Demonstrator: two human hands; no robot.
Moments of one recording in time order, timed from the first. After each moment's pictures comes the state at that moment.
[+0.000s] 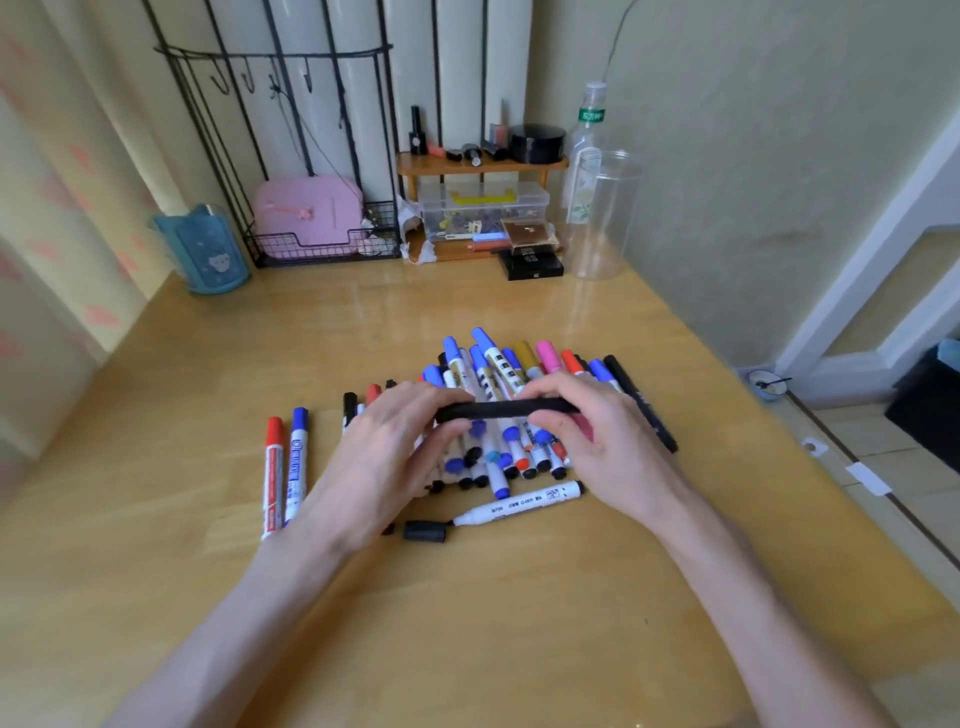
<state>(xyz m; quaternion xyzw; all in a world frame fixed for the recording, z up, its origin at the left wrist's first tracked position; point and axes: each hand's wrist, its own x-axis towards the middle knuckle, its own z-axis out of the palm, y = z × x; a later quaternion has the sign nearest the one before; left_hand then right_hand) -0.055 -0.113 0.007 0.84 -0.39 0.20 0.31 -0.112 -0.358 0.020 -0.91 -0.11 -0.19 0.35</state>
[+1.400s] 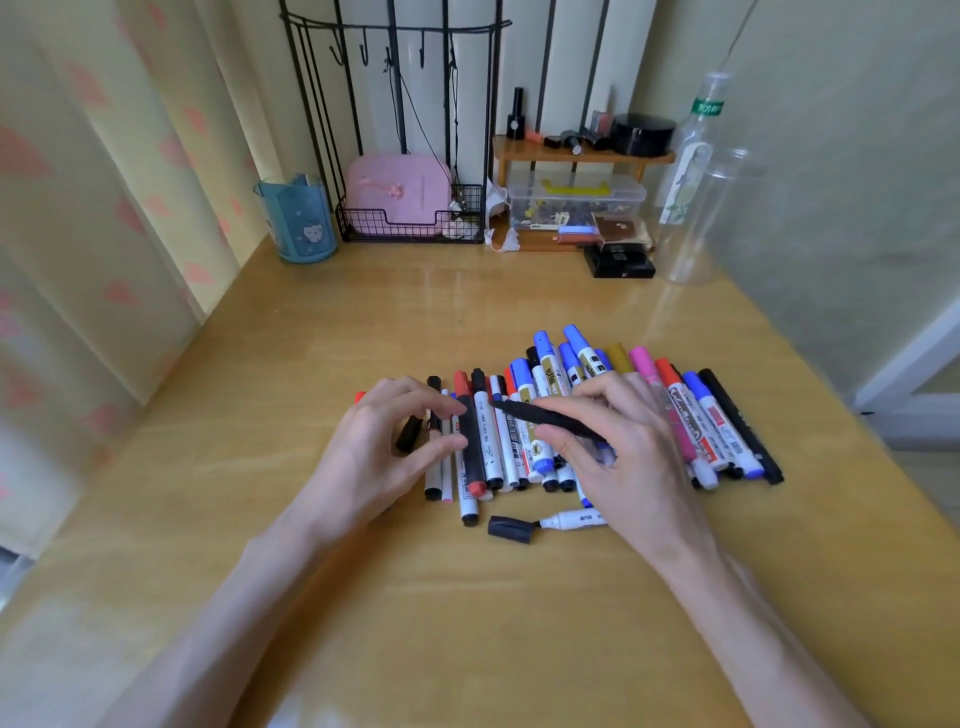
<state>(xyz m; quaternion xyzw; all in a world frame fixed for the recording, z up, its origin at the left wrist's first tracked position) -0.043 -0.028 -0.009 0.86 -0.28 0.11 0.41 -0.094 -0.292 0.003 -0.90 -0.16 -0.32 0.26</state>
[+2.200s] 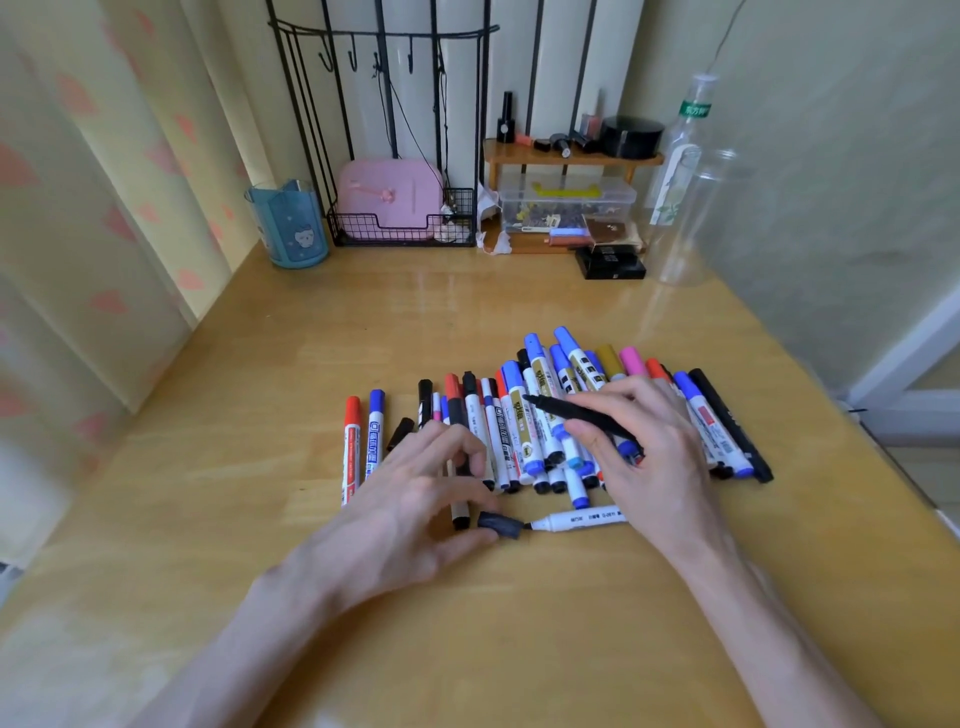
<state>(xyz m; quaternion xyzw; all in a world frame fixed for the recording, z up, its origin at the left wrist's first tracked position) -0.075 -0.048 -0.014 0.85 -0.44 0.09 0.27 -0.095 -0.317 -0.004 -0.88 -0.13 -0.32 0.31</state>
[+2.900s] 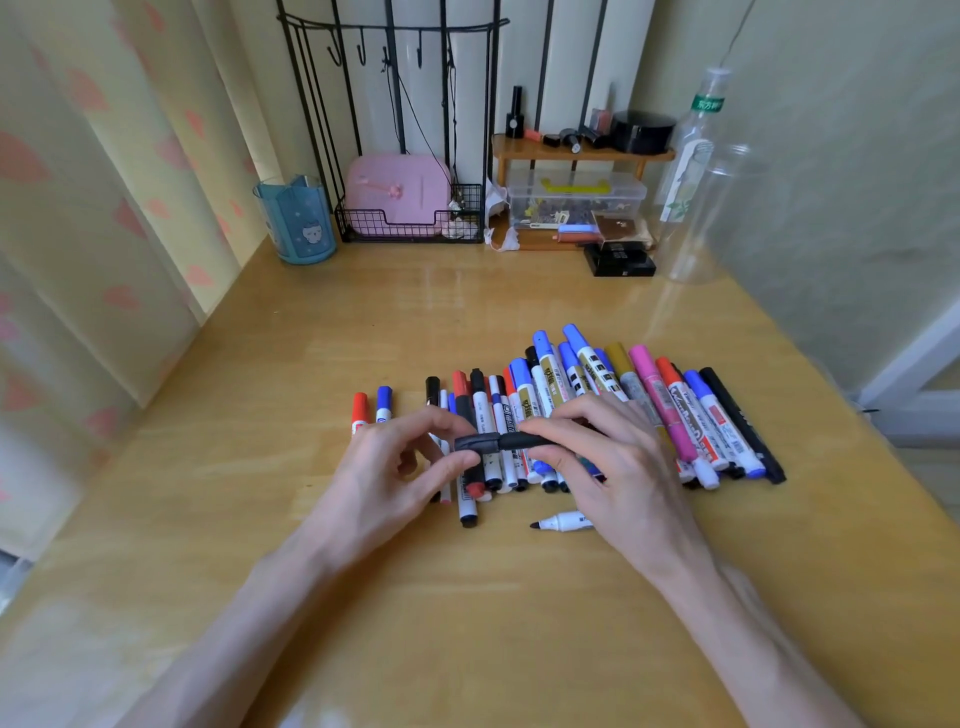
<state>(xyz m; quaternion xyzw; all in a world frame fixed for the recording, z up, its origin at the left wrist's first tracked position) -0.065 -0.043 -0.009 0.84 -0.26 0.05 0.48 -0.097 -0.292 -0.009 -0.89 -0.22 -0.32 0.25</state>
